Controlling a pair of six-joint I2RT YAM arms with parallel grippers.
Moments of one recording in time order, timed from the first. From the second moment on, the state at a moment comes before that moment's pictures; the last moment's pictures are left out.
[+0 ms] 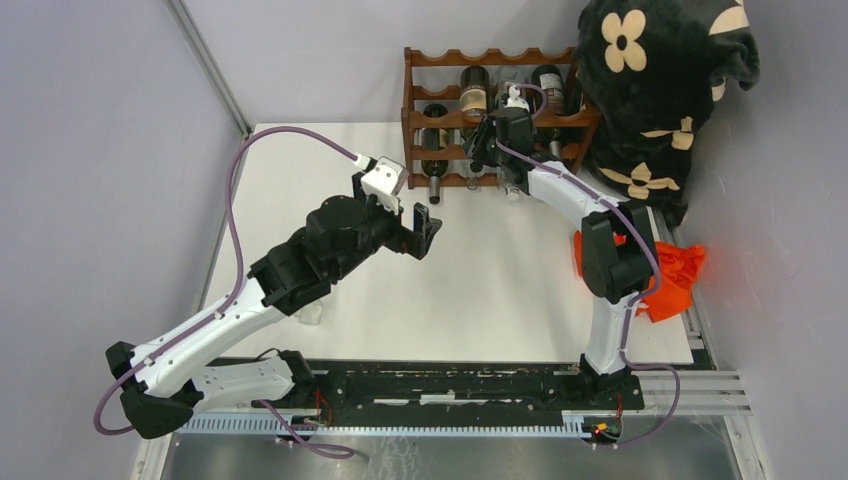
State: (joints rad) left arm -0.94 1.03 1.15 -0.34 -0.28 -0.17; right arm 0.37 1.96 1.54 -0.02 0.01 0.61
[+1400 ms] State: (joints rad) left arm -0.94 1.03 1.15 -0.34 -0.29 -0.17; right arm 0.35 2.01 1.58 0.07 0.02 0.65
